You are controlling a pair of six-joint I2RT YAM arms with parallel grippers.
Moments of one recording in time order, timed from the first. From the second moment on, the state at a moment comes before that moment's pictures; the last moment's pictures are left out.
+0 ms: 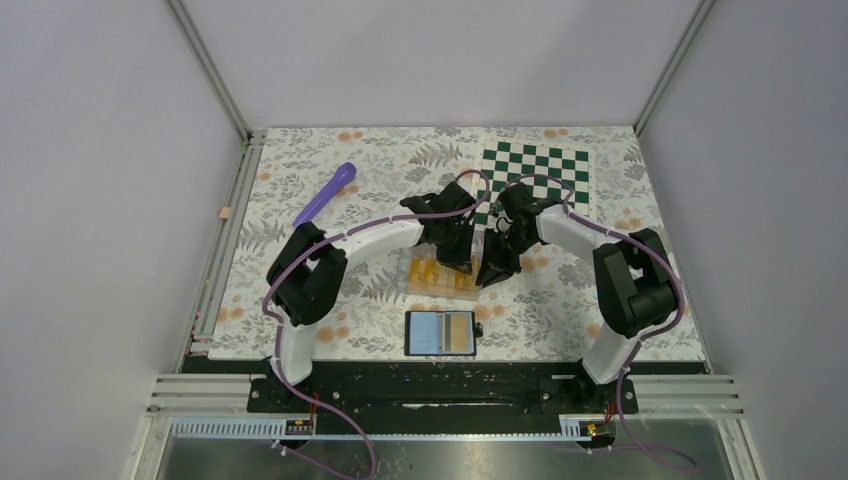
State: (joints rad) left arm -0.81 1.99 1.52 -0.61 0.26 -0.62; right arm 0.41 1.75 1.11 -0.73 -0.51 0.50
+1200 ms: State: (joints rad) left arm -0.62 1.39 1.03 0.05 0.61 -0.98; right arm 0.27 1.35 0.95 -0.23 -1.00 0.88
